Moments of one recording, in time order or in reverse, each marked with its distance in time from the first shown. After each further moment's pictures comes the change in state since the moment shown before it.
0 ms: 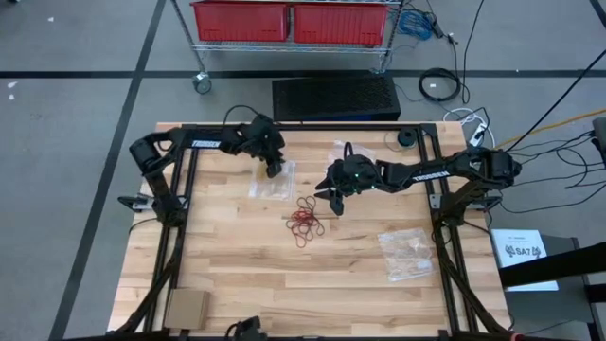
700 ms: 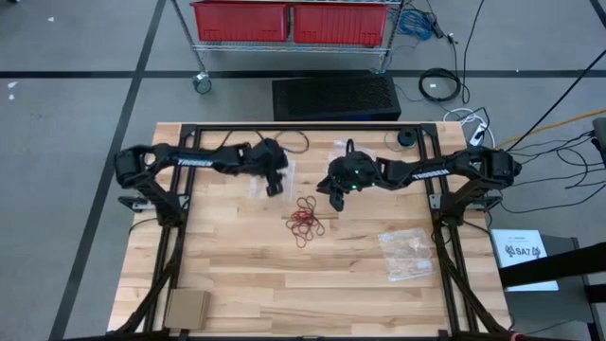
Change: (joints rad) left arm -0.256 -0.180 -0.066 -0.101 -0.306 -0.061; right arm -0.028 0.000 0.000 -0.025 0.008 0.026
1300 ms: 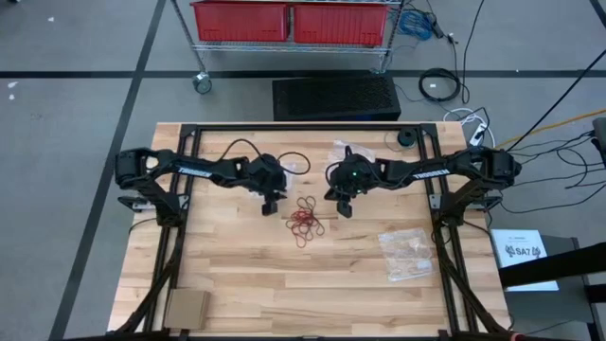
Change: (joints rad) left arm -0.118 -0.001 -0.150 0.183 0.219 -0.036; right arm -0.009 -0.006 0.000 -0.189 -0.093 -0.130
